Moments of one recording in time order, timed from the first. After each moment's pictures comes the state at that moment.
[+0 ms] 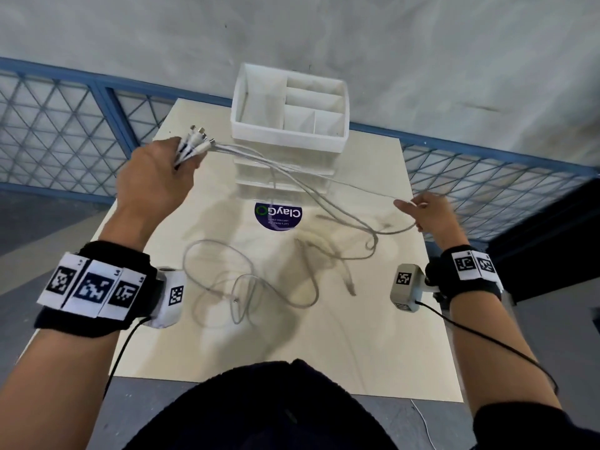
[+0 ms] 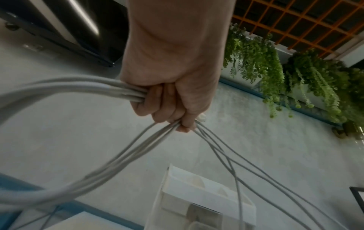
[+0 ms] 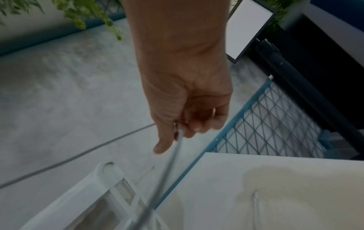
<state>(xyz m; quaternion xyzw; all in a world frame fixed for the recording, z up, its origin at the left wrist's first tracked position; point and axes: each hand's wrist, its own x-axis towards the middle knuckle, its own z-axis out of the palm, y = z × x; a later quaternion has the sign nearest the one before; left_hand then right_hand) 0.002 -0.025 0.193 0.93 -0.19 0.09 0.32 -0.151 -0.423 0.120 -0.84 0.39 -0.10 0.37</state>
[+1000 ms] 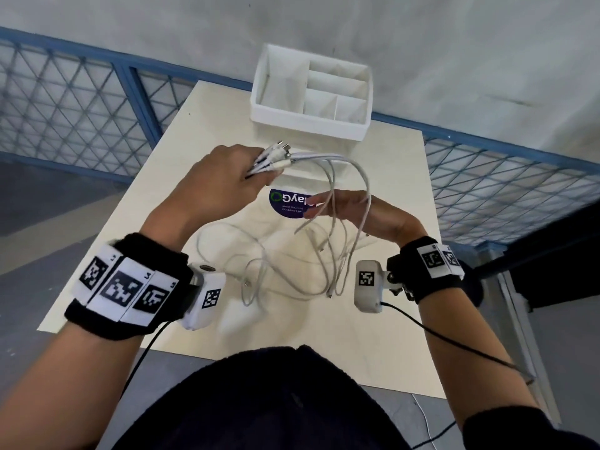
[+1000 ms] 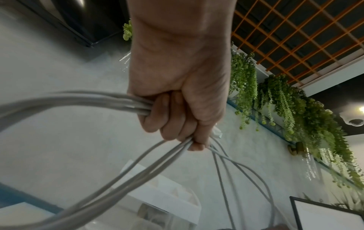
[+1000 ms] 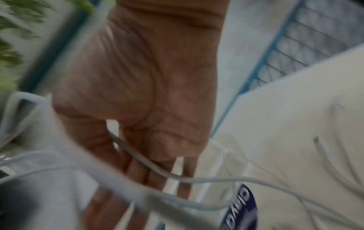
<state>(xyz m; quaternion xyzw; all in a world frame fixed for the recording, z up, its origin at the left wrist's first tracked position) -0.040 -0.049 0.205 0.89 -0.32 -0.07 0.31 -0.112 -0.298 0.136 -0.71 -0.04 0.22 0.67</state>
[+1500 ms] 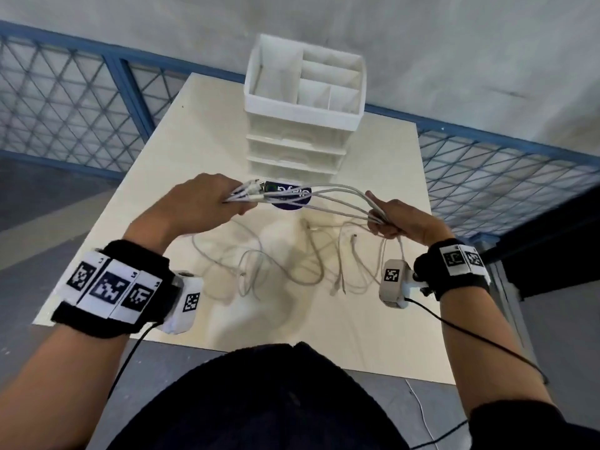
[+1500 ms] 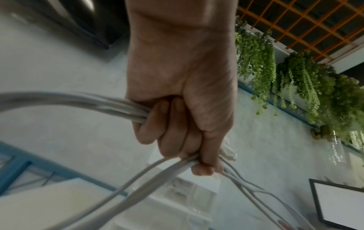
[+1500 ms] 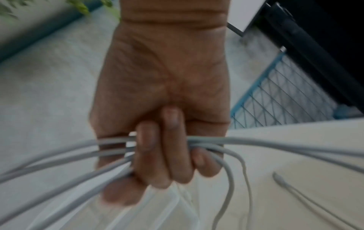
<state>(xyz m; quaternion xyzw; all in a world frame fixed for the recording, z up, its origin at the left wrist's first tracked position) -0.041 -0.025 0.173 0.90 -0.33 -0.17 0.22 -0.146 -0.350 0.120 -0.80 0.22 0.20 0.52</state>
